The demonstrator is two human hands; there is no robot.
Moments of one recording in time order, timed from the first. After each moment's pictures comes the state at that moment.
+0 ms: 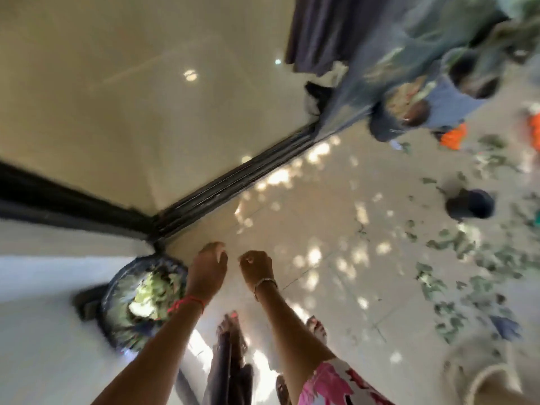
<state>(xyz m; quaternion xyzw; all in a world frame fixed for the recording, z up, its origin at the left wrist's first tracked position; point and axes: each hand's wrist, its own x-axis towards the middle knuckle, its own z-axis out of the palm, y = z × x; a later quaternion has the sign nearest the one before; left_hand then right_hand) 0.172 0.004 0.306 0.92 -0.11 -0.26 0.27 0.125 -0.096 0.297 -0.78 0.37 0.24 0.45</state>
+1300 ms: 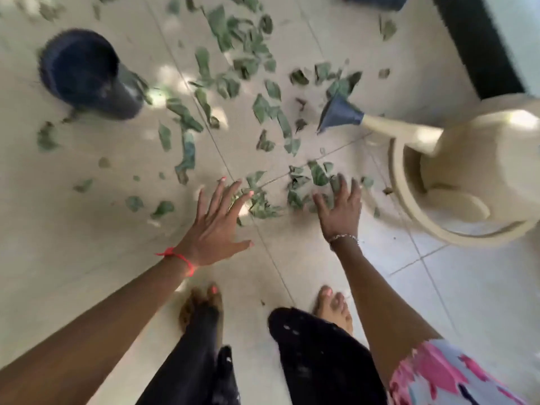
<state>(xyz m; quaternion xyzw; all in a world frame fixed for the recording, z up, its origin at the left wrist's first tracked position) -0.127 -0.618 -0.028 0.38 -0.87 -0.27 -0.16 -0.361 -0.543 -0.047 -0.33 0.89 -0.11 0.30</state>
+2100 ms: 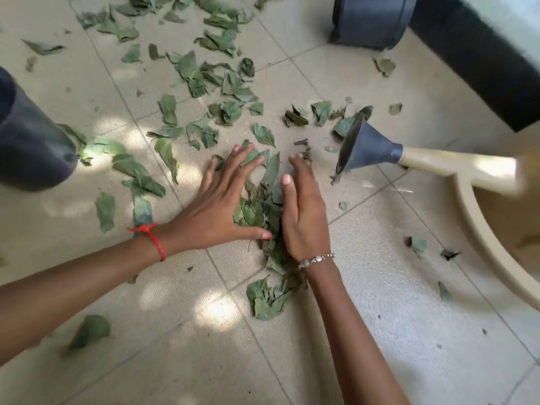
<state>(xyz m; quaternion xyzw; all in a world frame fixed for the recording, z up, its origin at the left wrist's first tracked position) -0.200 -0.765 -0.130 0.25 -0.93 -0.26 0.07 -0.331 -0.671 -0.120 -0.44 0.77 -0.43 0.18</state>
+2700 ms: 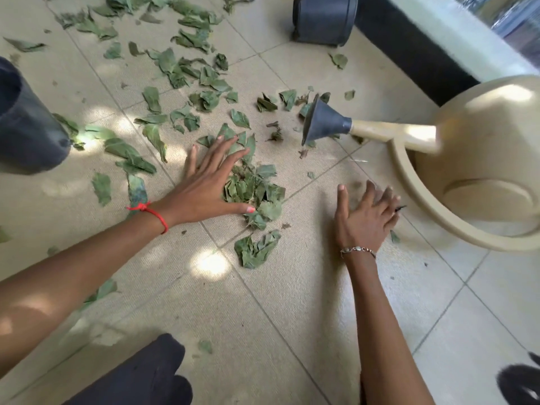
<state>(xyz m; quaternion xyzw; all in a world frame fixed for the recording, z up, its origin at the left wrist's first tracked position) -0.193 -0.751 -0.119 0.26 -0.94 -0.23 0.00 -0.391 -0.564 -0.122 -0.20 0.96 -0.17 0.06</state>
